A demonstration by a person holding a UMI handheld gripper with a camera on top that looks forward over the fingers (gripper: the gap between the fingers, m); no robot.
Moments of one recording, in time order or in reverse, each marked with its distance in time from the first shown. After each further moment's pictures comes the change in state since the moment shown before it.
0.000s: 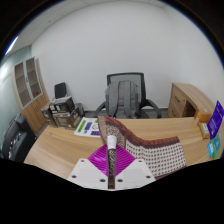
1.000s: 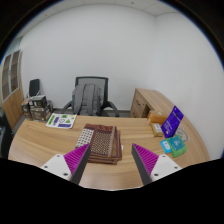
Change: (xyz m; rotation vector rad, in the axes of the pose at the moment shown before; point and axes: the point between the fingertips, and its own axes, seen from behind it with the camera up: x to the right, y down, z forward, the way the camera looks) arm 0.117 0.004 -0.151 0.004 0.370 -0.058
